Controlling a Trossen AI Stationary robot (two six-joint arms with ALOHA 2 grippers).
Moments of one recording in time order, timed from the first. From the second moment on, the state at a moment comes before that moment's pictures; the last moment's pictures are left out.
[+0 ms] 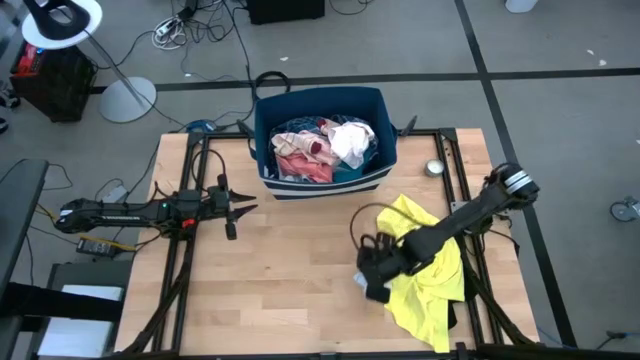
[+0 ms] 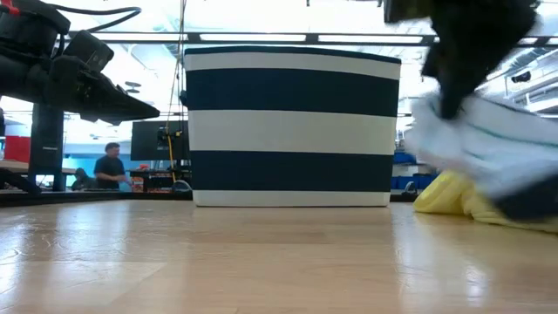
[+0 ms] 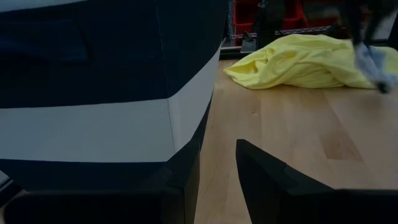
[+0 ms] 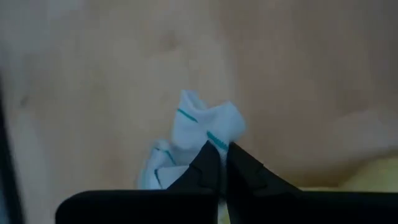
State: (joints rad) left arm 0.05 0.26 0.02 0.08 -0.21 0.07; right arm 0.50 1.64 1.17 -0.72 0.19 0.73
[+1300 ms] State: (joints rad) left arm 0.05 0.26 0.02 0.08 -0.21 0.13; right arm -0.32 1.83 1.79 -0.60 0.21 0.03
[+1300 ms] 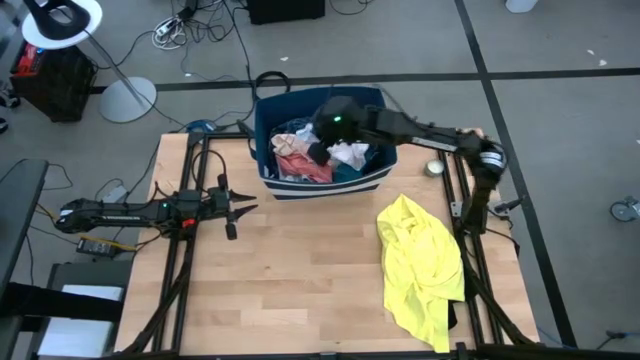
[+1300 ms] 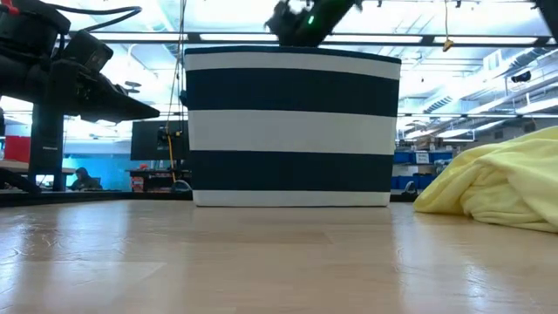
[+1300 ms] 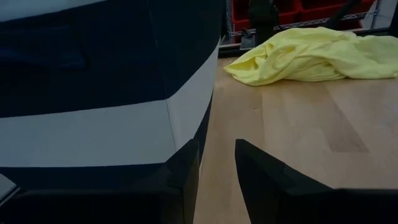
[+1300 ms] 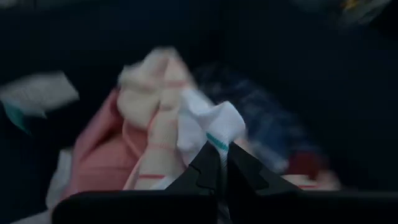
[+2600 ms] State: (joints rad) left arm 0.05 0.26 0.02 0.08 -0.21 0.13; right arm -0.36 1.60 1.79 -0.95 0.08 0.20
